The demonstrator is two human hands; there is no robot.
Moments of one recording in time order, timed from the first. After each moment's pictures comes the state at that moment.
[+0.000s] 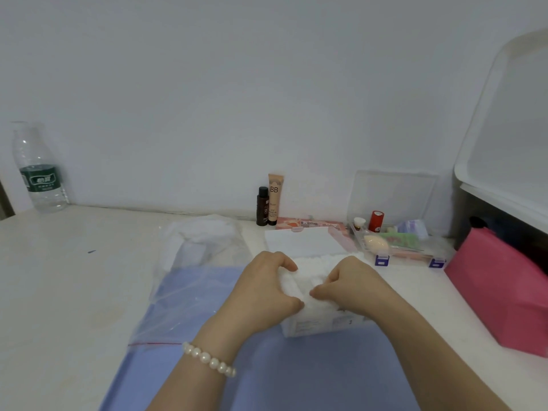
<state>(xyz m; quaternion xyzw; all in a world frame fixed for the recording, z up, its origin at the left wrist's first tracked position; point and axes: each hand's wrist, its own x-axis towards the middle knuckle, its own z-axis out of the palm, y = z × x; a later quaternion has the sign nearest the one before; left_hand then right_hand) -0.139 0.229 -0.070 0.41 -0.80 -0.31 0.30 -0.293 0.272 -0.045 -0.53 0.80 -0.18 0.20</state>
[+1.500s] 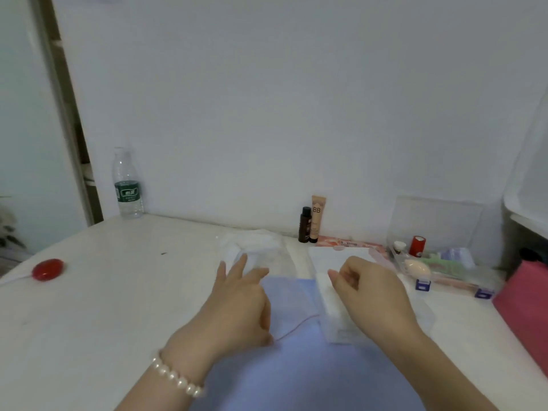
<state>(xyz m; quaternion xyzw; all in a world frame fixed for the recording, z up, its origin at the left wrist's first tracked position) -0.043 0.264 -0.036 0.49 -0.87 -0.03 0.06 -0.238 0.302 -0.026 -0.62 0.70 -0.35 0.00</state>
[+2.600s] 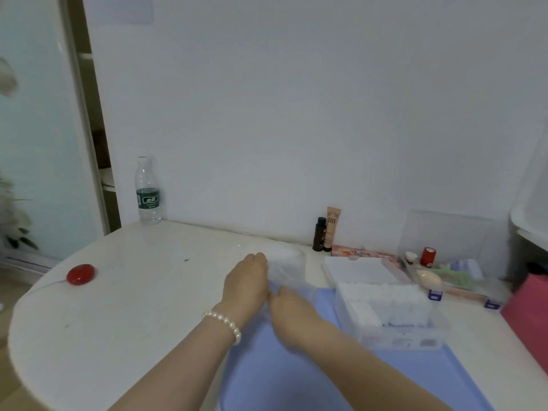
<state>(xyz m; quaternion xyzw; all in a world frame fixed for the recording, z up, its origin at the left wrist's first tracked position) -0.017 0.191 -0.057 0.58 -0.78 -0.02 0.24 -0.120 0.234 -0.071 -0.77 0.64 0.00 0.02</state>
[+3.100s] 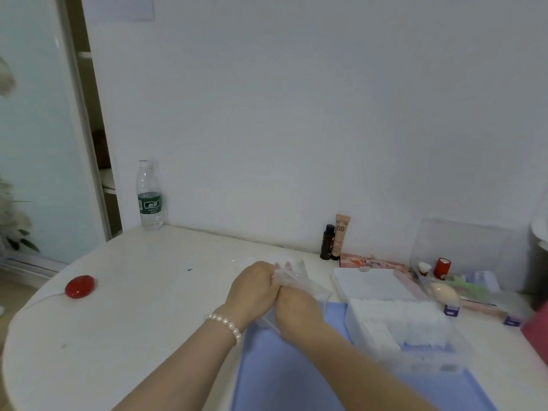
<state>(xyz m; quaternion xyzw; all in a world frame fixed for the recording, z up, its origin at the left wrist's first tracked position) -0.010 0.163 -0.046 0.51 -0.80 -0.13 0.29 -0.116 0.184 -0.069 -0.73 0.68 -0.08 0.04</state>
